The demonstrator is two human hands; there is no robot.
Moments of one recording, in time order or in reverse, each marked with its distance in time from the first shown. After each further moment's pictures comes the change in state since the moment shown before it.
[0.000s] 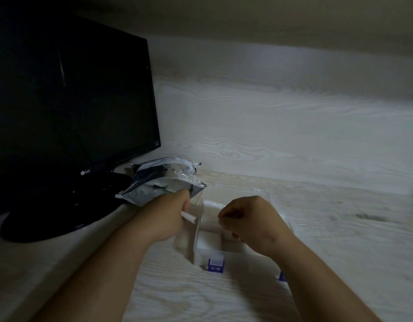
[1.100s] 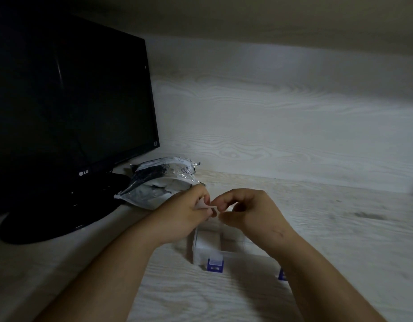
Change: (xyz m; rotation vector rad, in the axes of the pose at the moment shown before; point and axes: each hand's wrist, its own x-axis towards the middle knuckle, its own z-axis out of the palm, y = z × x) left_hand -0.006 0.032 -0.002 -0.540 -0.033 0.138; right_hand -0.003 -0.006 -0.003 0.362 0.026 -0.153
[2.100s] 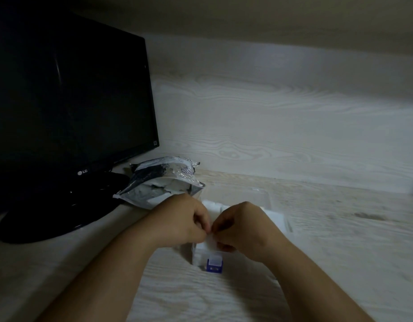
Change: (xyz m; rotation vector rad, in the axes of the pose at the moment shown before) left_hand -0.008 0.011 -0.006 0.250 -0.118 -0.052; right_hand -0.003 -0.005 0.011 -0.363 -0.162 0.285
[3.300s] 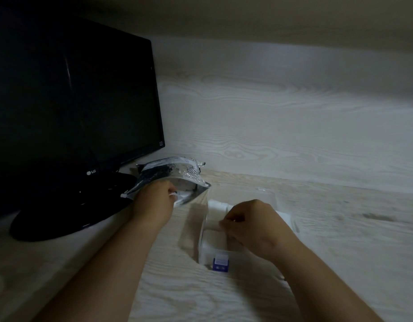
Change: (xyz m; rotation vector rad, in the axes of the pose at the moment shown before) left_hand 0.035 -0.077 -0.005 0.233 0.527 -0.317; right_hand 0.003 0.010 -0.002 -0.189 0.141 -0.100
